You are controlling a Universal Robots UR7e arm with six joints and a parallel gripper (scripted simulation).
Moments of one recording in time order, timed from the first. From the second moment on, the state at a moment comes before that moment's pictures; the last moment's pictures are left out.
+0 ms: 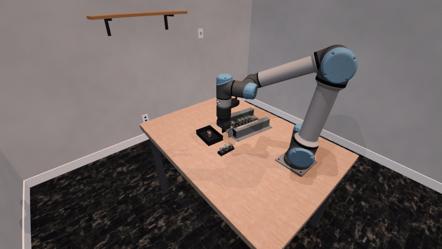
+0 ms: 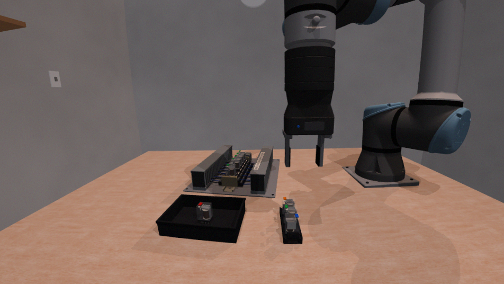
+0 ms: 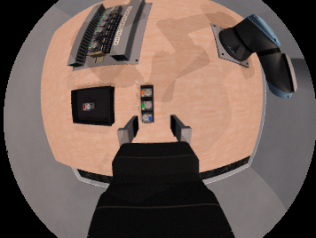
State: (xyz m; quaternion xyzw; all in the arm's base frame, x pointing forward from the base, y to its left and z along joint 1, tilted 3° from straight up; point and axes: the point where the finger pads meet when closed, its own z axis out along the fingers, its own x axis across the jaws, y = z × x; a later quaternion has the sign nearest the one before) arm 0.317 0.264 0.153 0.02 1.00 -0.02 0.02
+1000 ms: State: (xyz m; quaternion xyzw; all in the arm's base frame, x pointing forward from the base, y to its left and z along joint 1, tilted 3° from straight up) arm 0.330 0.262 0.151 0.02 1.00 -0.02 0.02
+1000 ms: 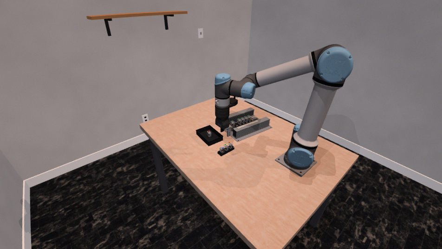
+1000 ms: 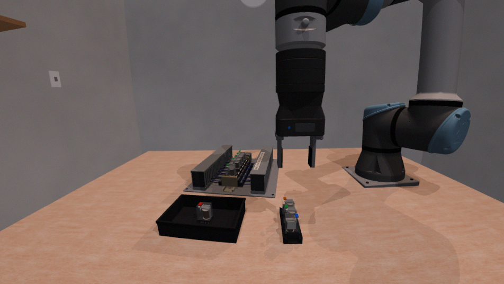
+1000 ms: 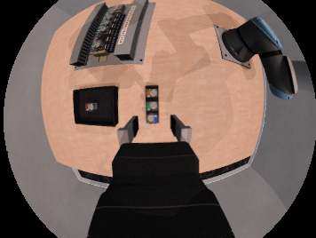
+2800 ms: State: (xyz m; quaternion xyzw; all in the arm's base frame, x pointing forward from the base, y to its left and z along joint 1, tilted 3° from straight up) arm 0.333 0.262 0.151 0.02 1.00 -0.02 0.02
